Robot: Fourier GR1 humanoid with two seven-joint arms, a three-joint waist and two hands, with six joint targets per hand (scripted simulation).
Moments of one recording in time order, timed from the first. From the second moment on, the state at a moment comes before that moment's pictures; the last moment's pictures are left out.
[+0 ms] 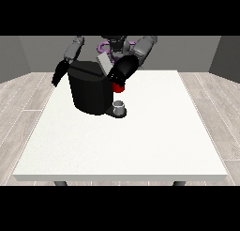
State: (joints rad) left arm -1.30 0.51 0.09 -0.63 -0.85 -0.25 -0.25; right arm -0.50 -0.09 -0.05 -1.29 0.18 -0.20 0.03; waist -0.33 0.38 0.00
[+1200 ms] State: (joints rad) left arm -1.25 0.49 0.07 -0.63 -0.91 -0.22 -0.26; right arm -0.45 -0.09 -0.09 -1.22 0.17 -0.20 -0.01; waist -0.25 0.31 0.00
